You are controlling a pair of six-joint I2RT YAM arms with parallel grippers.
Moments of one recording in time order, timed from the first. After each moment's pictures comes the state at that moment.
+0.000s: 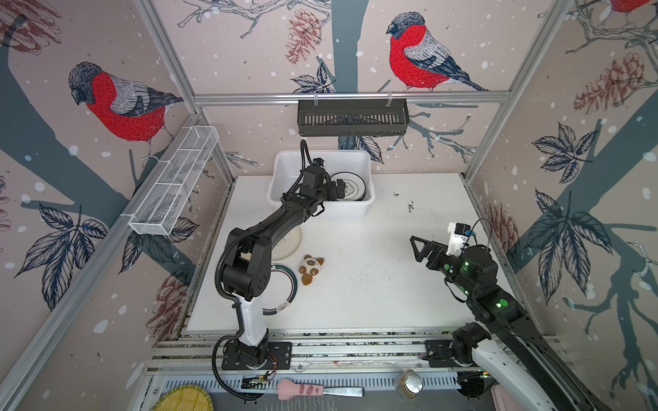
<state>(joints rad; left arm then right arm) -0.41 1.86 1.46 -0.07 0.05 -0.39 0.40 0.57 0.50 -0.23 -0.08 0.62</state>
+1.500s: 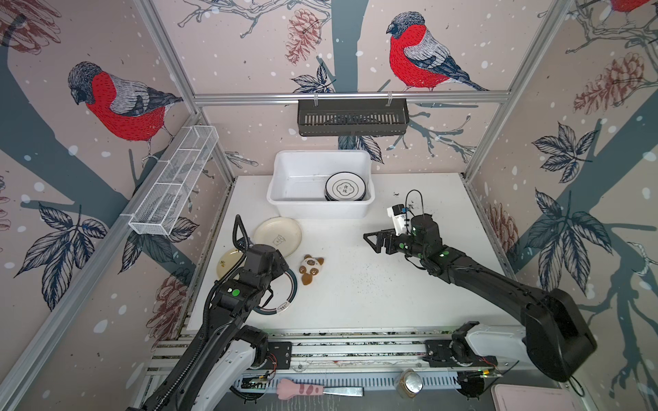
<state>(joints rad) -0.33 0.74 0.64 -0.77 -0.30 -0.80 0.53 1.28 0.70 0.12 -0.40 0.45</state>
